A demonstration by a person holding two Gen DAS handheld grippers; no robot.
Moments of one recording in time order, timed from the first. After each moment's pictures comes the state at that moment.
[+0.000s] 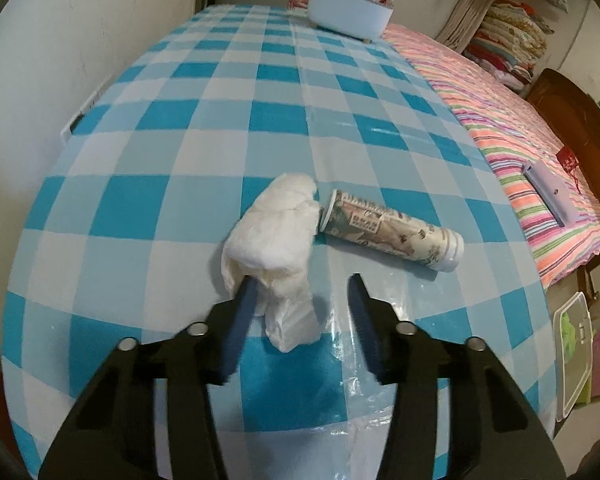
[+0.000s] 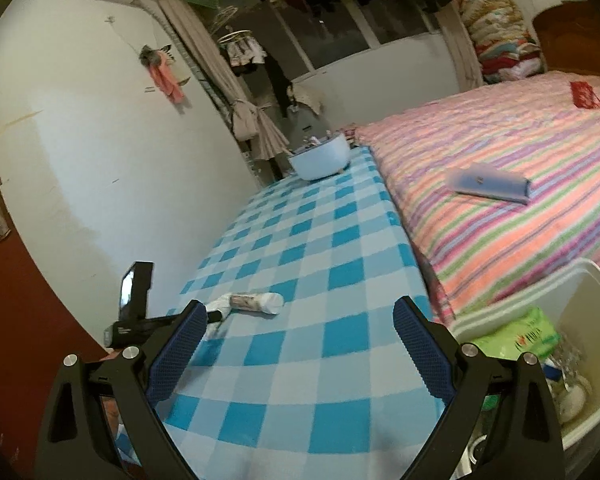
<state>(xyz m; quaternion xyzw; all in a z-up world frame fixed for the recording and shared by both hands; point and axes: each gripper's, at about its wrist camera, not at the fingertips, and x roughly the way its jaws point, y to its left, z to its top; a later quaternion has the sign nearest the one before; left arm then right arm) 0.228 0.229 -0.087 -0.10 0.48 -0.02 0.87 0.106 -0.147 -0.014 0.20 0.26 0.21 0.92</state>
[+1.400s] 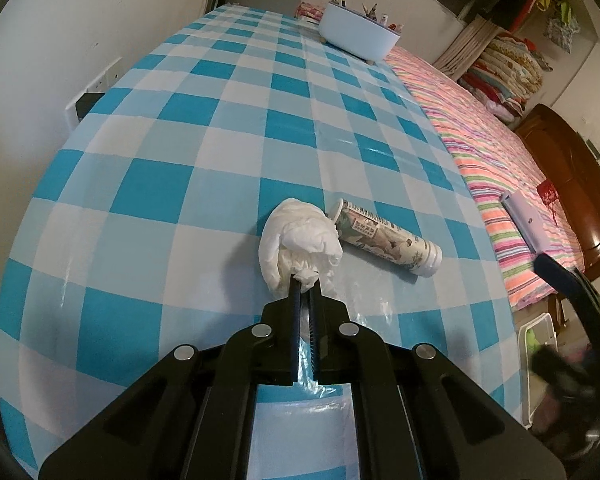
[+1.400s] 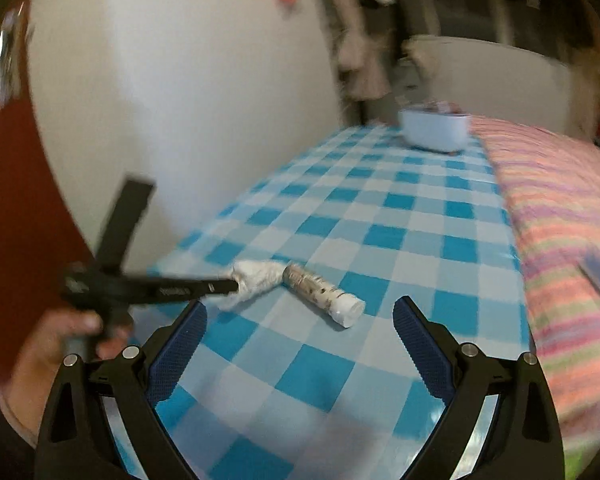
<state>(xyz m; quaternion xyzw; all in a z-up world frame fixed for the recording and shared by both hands) 0.208 0.258 -0.069 -0.17 0.47 -0.04 0.87 0.204 -0.009 -0.029 -0.02 0.32 0.35 0.88</state>
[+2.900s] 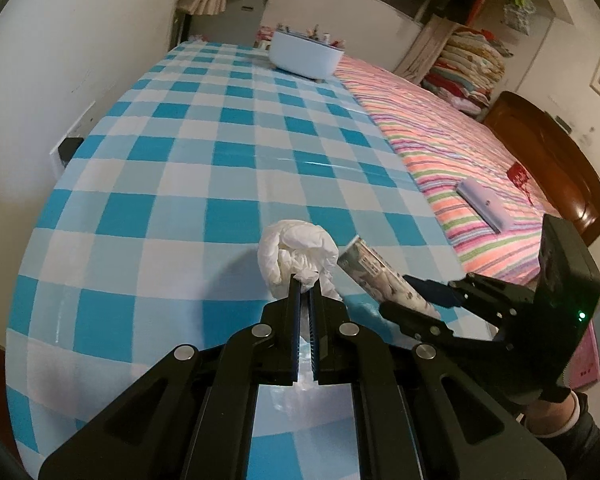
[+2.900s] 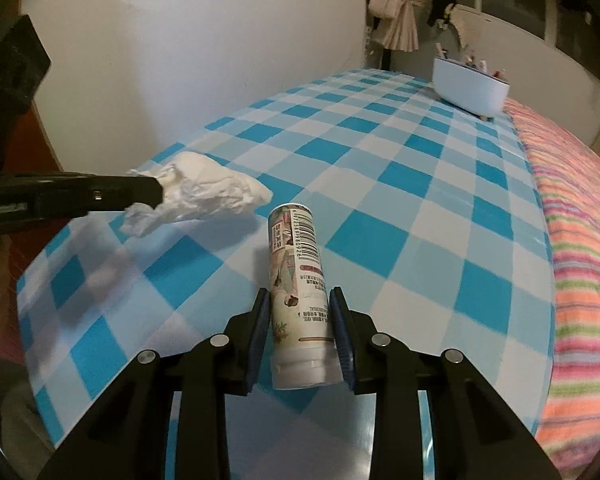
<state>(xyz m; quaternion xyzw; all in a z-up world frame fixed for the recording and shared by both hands) 0.167 0.213 -0.026 -0.12 0.42 -0.08 0.90 0.222 0.021 -0.088 -0.11 0.39 0.35 0.85</state>
